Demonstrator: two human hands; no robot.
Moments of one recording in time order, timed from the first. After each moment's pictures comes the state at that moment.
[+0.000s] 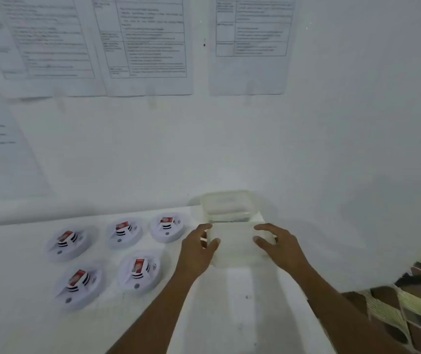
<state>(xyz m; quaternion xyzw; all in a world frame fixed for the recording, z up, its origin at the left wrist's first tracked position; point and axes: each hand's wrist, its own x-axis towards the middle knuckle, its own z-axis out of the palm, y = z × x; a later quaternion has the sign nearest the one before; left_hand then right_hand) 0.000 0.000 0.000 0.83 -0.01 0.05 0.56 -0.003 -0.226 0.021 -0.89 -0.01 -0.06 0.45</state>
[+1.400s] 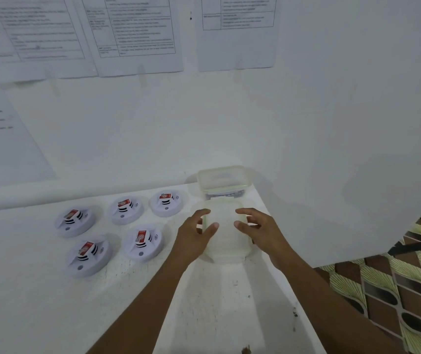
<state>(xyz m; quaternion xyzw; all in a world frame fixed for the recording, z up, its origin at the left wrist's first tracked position) -0.046 0.003 0.007 0.85 -0.01 0.00 0.52 -0.055 -0.192 0.020 -0.79 0.02 0.03 0.62</state>
